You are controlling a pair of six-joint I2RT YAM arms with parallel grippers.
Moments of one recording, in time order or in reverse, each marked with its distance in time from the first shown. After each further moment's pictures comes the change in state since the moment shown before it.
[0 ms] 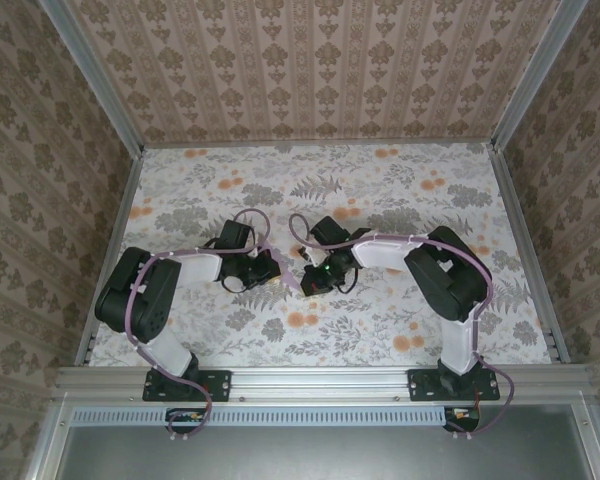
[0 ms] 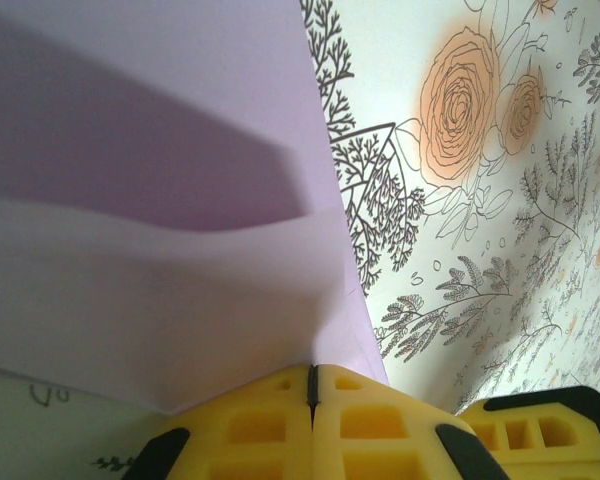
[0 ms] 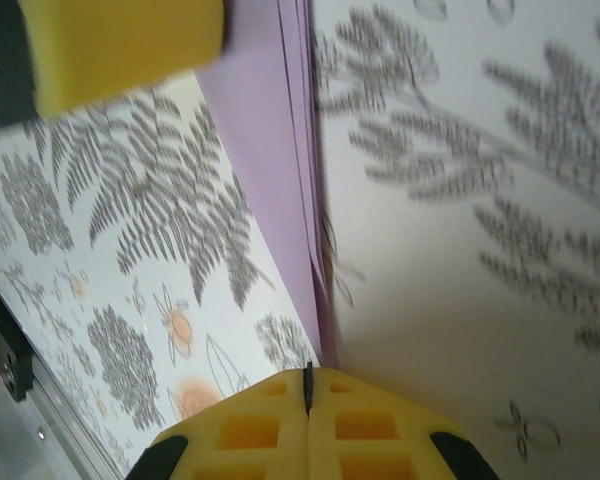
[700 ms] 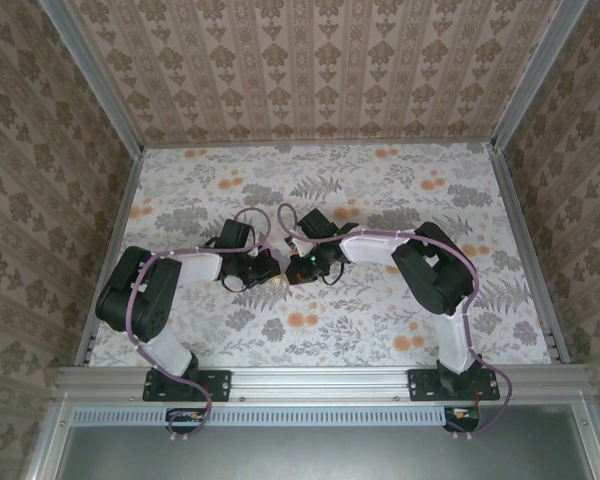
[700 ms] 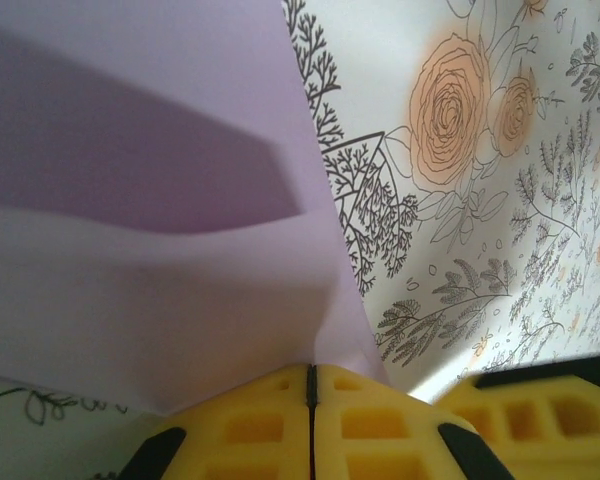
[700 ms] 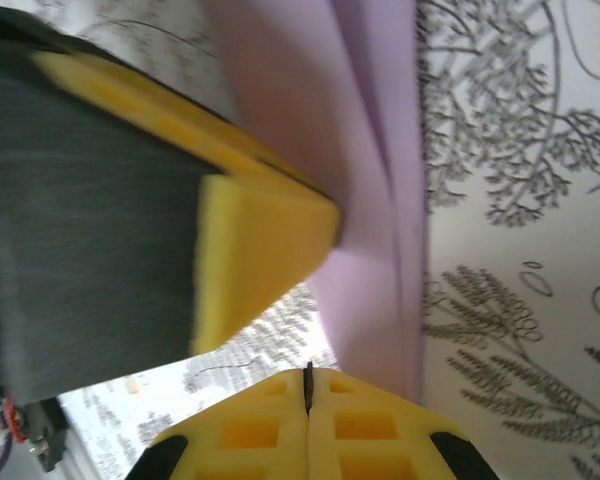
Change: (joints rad) left arm 0.001 0.005 0.007 0.004 0.008 0.030; right arm 0.019 0.109 0.135 0.097 0.017 0.060
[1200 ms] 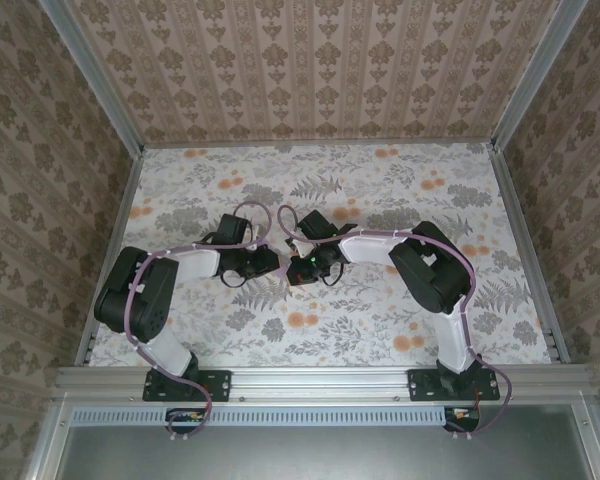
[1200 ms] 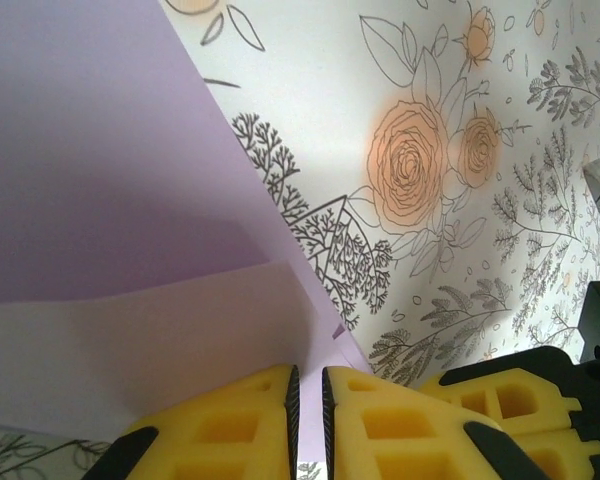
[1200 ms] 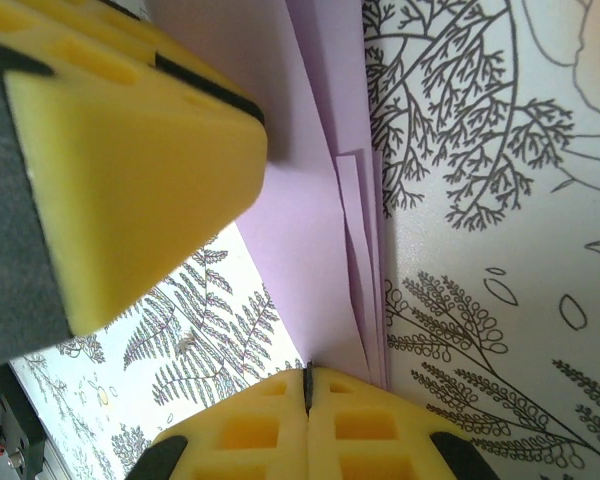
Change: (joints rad) left arm 0.026 -0.010 0.035 -0.016 -0.027 0.127; right arm 0.000 0.011 0.002 -0.002 0.012 -0.001
